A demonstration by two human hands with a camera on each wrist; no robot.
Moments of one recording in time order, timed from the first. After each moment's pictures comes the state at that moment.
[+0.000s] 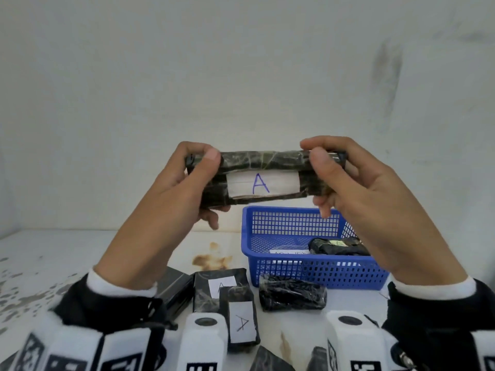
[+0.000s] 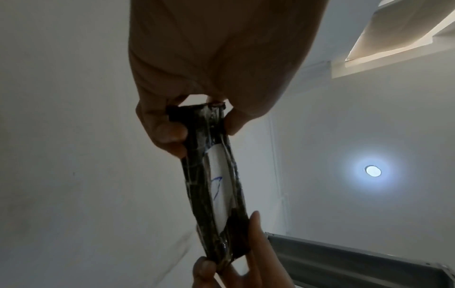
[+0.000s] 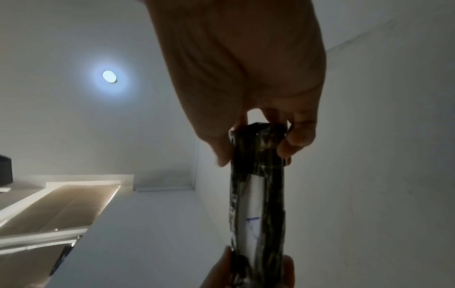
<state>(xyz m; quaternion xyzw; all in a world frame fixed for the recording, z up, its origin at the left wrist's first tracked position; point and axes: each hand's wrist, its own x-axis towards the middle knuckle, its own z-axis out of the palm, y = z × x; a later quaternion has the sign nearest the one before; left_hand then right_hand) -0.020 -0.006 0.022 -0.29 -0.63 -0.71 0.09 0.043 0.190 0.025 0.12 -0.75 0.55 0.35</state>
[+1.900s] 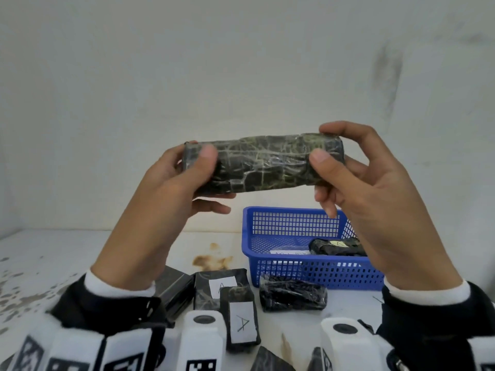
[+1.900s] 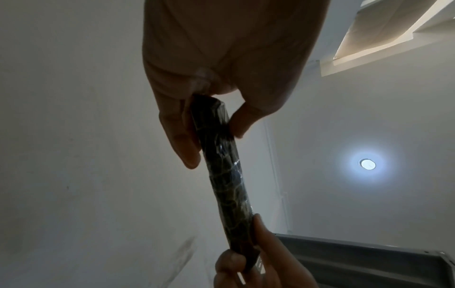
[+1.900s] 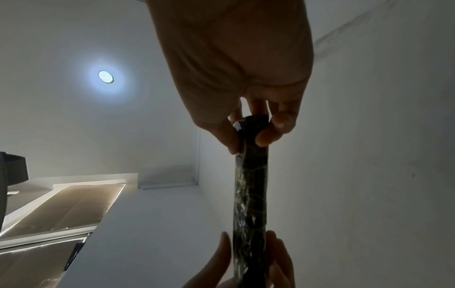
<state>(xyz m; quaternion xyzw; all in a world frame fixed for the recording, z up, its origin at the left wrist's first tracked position) -0.025 -0.013 0.022 -0.30 -0.58 -0.75 0.09 0.045 0.180 0.027 0.15 -0.69 0.60 0.38</state>
